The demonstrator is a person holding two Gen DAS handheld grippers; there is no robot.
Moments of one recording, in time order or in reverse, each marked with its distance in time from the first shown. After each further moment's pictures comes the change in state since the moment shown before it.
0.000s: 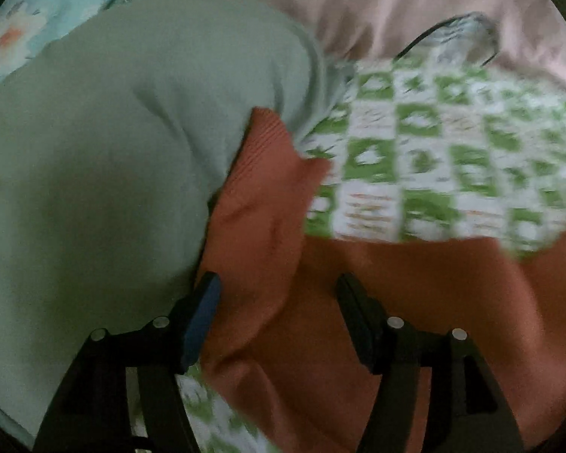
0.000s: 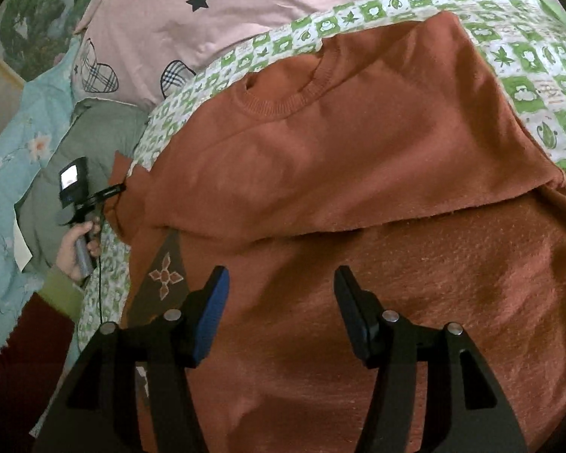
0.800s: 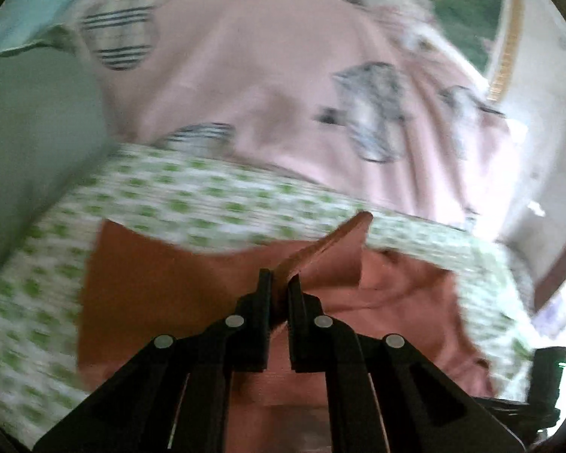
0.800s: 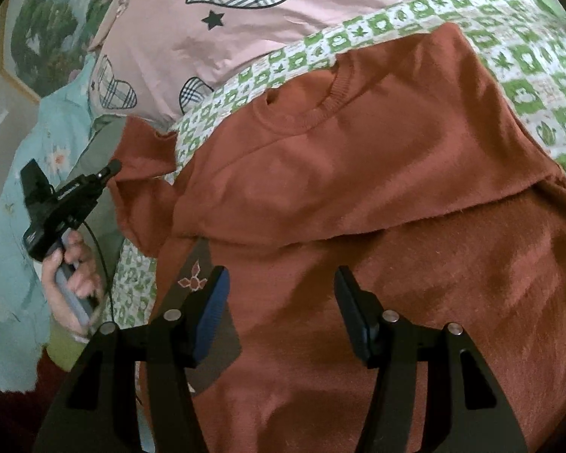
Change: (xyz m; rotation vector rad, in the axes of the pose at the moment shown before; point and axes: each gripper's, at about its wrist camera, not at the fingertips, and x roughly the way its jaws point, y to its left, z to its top) left arm -0.224 -0.080 -0.051 -0.151 -0.271 -0.854; right arm -0.020 0.007 -0.005 0.028 -0.058 0.070
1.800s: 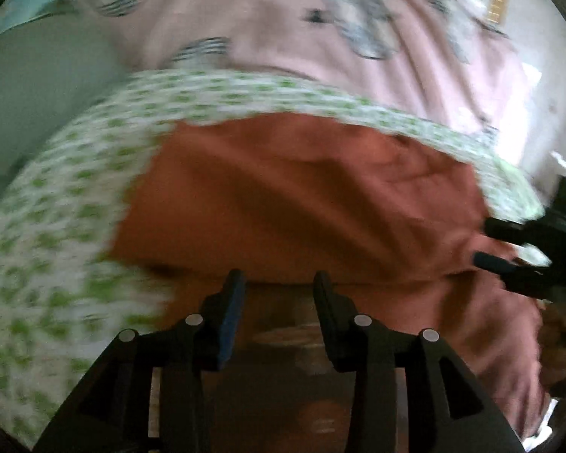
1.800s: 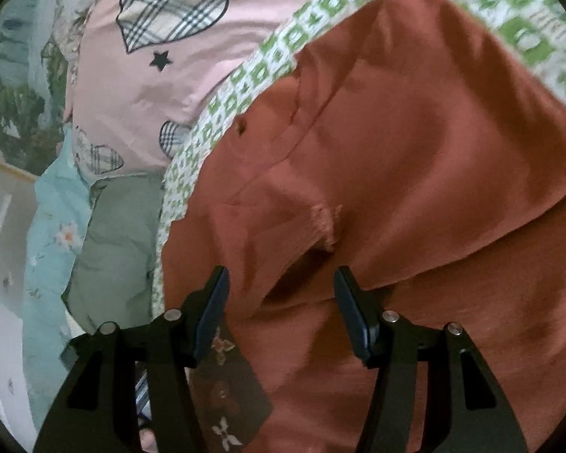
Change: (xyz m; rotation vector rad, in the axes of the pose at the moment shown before) left arm 0.003 -0.007 -0.123 0.049 0.173 0.207; right arm 0.041 -0.028 0.040 0.264 0.004 0.119
